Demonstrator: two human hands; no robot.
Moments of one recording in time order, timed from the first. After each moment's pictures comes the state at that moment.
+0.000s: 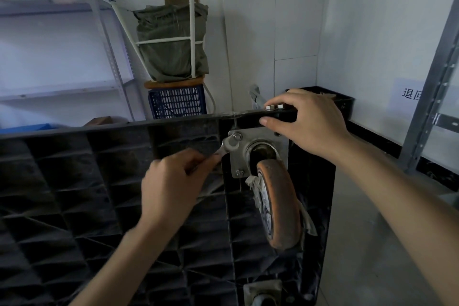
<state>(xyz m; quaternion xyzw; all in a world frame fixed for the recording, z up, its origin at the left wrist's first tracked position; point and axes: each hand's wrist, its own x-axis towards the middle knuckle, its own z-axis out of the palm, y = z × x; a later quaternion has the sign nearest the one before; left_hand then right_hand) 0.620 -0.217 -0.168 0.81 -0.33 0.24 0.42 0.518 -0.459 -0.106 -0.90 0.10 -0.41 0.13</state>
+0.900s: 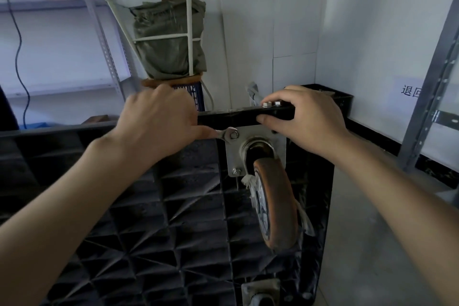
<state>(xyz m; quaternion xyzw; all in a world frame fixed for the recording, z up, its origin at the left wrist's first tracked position) 0.631 -0.228 -0.056 0.88 -0.40 0.27 0.03 0.520 -0.461 -0.109 -0.90 0.09 -0.42 0.12</state>
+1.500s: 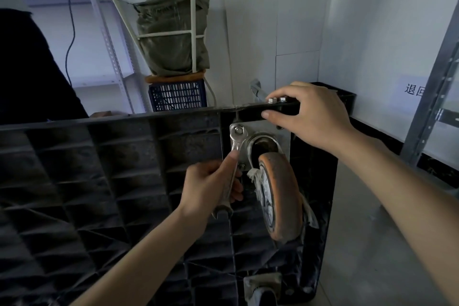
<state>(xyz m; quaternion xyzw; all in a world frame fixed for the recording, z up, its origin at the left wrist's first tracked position) 0.590 -0.252 -0.180 0.67 -0.23 -0.15 0.69 0.521 -0.463 -0.108 -0.90 0.10 -0.41 0.12</state>
